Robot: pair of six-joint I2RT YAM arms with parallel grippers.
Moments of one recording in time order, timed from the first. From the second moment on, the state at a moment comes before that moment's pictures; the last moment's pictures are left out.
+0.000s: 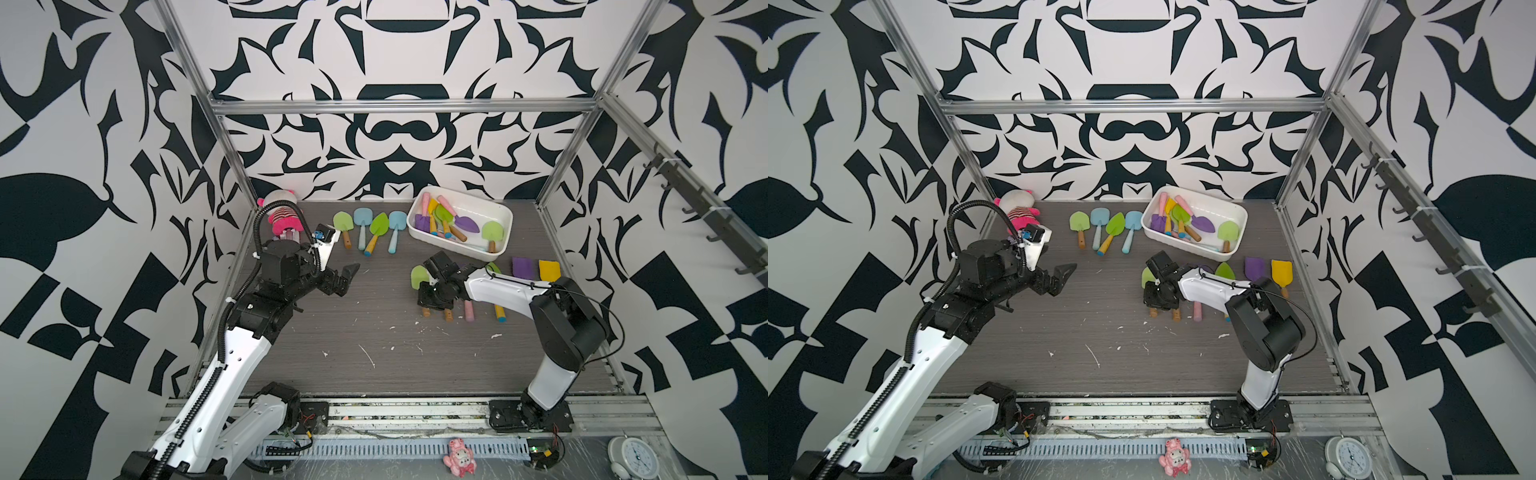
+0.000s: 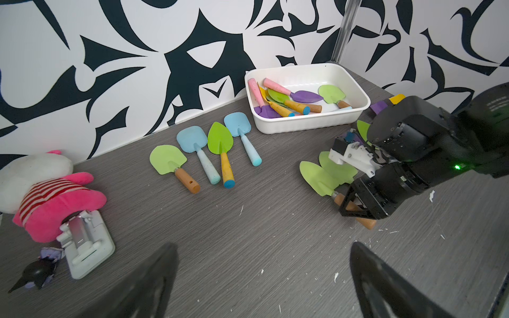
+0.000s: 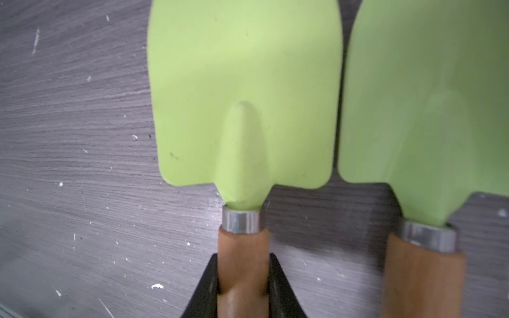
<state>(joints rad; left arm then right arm) -0.34 0.91 0.96 -0.46 0.28 0.12 0.63 1.78 1.08 -0.47 -0.16 0.73</state>
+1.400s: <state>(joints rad) -0.34 0.94 0.95 -0.46 0.27 0.12 0.66 1.87 1.17 -0.53 -0.14 0.77</state>
